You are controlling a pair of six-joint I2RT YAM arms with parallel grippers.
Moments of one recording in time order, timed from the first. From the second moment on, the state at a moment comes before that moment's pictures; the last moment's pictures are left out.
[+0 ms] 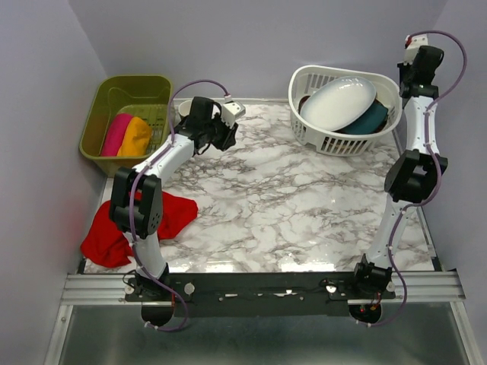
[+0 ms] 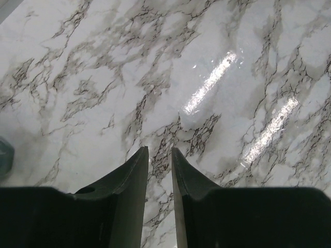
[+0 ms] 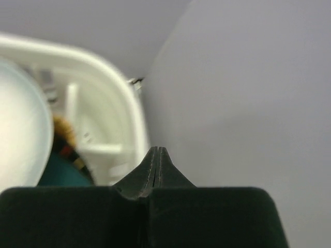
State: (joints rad) left arm -0.34 1.83 1.45 -0.28 0.43 0.31; right arm -0.27 2.27 2.34 -0.37 0.17 -0.41
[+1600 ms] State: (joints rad) left arm -0.24 1.69 1.41 -0.51 0.37 0.45; right arm -0.26 2.44 2.30 -0.41 0.32 -0.51
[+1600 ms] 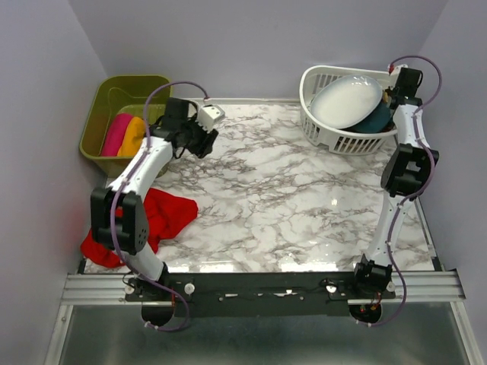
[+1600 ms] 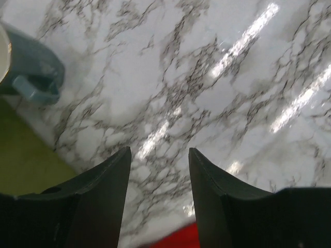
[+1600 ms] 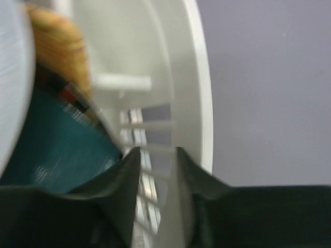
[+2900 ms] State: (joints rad) left arm -0.19 1.55 0.88 -0.95 0.25 1.16; right arm 0.23 1.51 1.30 -0.48 -0.21 -0.40
